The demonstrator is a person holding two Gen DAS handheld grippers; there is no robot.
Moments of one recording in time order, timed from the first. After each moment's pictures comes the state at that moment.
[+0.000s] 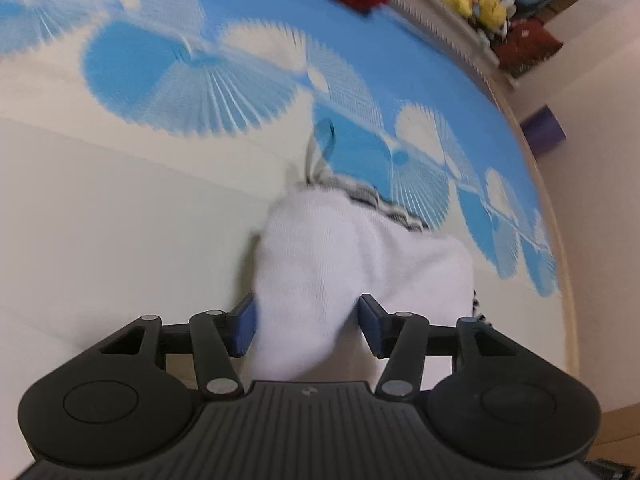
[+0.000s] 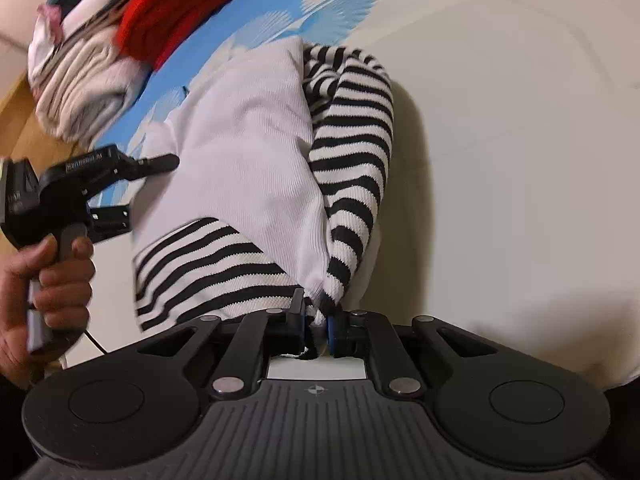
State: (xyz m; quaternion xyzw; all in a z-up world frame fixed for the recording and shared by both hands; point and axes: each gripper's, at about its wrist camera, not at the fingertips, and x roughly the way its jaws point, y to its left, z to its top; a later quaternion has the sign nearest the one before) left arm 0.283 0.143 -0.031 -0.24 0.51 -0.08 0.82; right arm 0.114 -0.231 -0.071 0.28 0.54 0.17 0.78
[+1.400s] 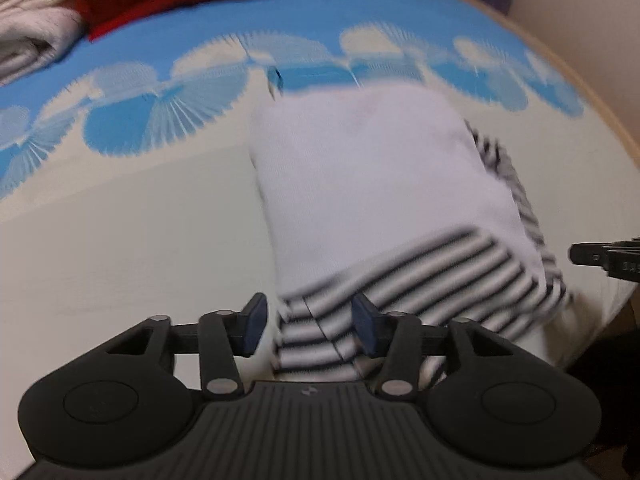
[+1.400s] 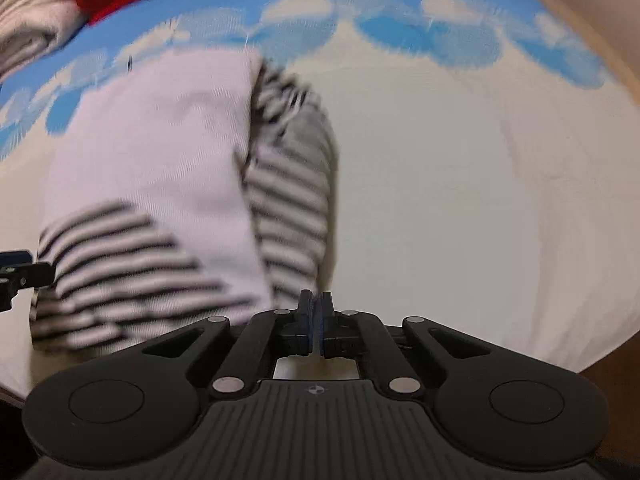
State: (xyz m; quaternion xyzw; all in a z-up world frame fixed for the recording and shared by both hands) left arm 0.171 0.094 -0.019 0.04 0.50 -0.12 0.86; right arm 0.131 -0.197 -0.043 0.07 0.51 0.01 0.86
